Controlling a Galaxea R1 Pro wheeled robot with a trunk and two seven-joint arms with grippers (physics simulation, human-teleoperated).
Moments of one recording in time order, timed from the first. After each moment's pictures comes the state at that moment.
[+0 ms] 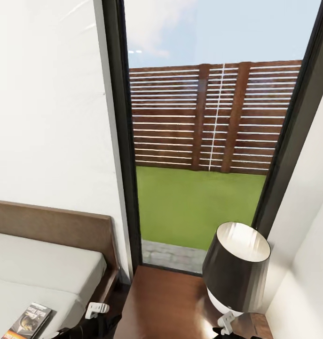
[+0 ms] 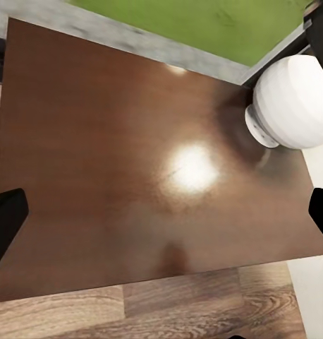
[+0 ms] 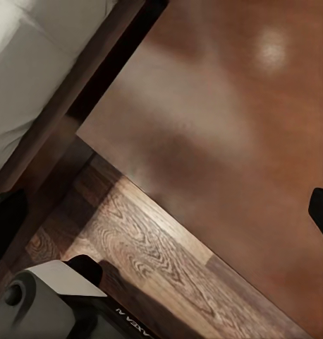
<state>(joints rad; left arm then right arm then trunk) -0.52 0.14 0.20 -0.02 -0.03 -0.21 -0.74 -0.54 -0.14 -0.37 0.07 0.45 -0.26 0.76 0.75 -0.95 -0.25</state>
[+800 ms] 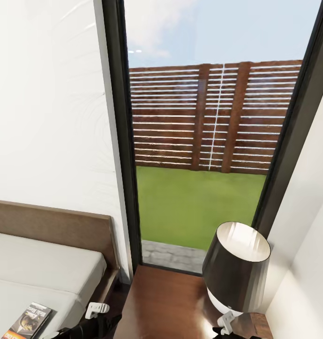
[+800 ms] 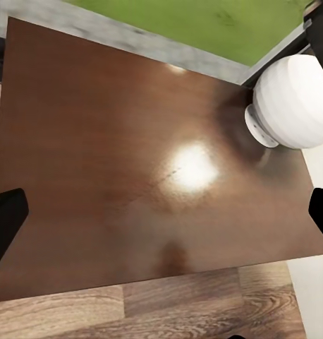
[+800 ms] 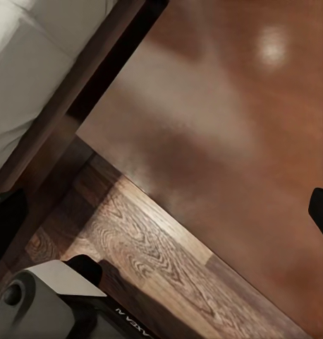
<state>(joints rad) -0.52 0.14 0.20 -0.02 -0.03 -0.21 -0.74 -0.54 -0.13 -0.37 0.07 0.45 -0.26 0.76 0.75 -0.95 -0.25</state>
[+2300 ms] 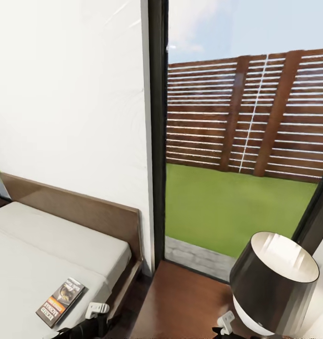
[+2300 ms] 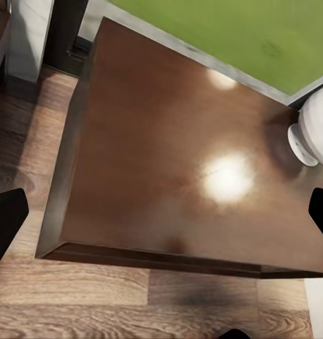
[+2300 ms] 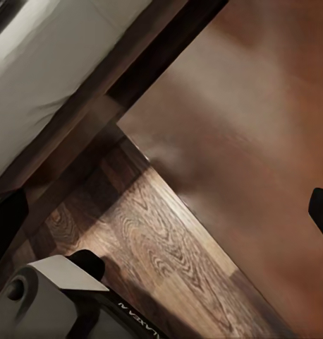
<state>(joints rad) -0.52 0.14 0.20 -0.02 -0.03 -0.21 -0.74 -0.54 -0.13 -0.37 0.07 0.45 -0.26 0.76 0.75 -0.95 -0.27</state>
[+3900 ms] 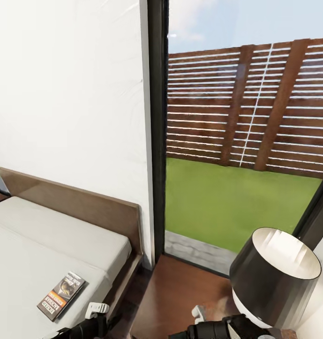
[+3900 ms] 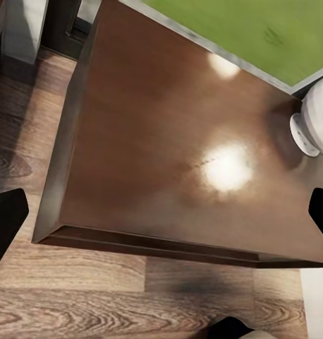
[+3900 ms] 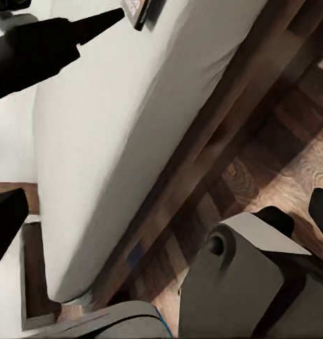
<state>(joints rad) -0.52 0.14 0.20 -0.02 -0.03 -0.21 -0.75 -0.56 0.01 -0.37 -0.13 0.44 0.28 1.14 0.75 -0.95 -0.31</state>
